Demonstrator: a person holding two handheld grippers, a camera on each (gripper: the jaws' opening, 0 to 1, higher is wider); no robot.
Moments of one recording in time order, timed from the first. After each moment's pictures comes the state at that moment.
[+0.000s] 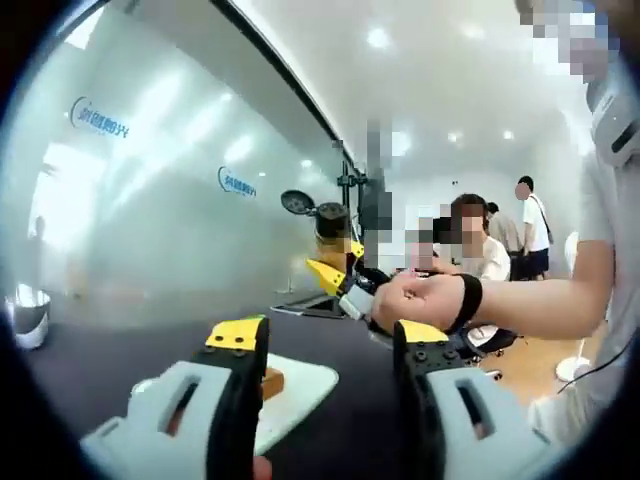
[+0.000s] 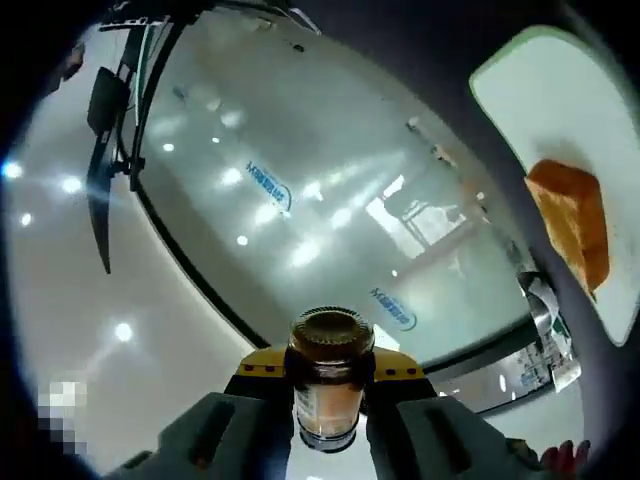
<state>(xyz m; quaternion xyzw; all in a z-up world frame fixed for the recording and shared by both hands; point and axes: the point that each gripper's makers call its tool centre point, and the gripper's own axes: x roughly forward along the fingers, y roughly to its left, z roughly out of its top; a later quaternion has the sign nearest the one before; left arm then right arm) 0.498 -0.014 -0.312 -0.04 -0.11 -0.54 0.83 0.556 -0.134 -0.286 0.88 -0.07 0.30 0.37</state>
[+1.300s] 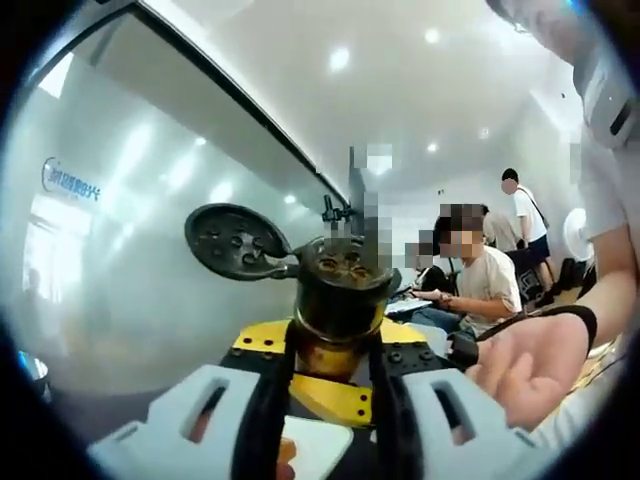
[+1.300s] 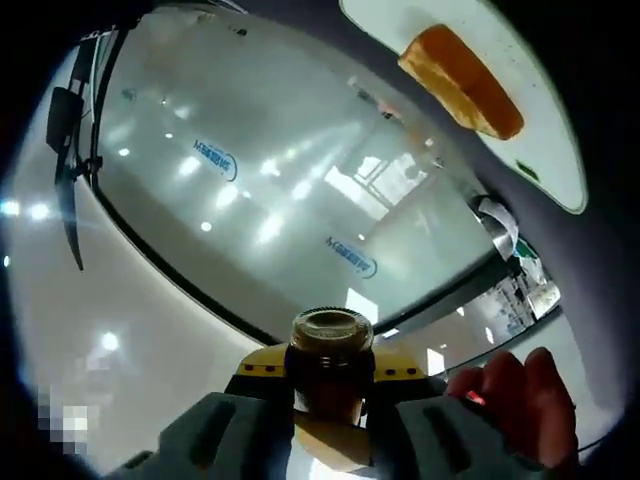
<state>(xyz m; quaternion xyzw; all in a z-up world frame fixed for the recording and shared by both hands) 0.488 -0.032 -0.262 -0.02 -0.21 -0.55 0.81 0.515 -0.032 -0.296 0.88 0.03 0.33 0.33</state>
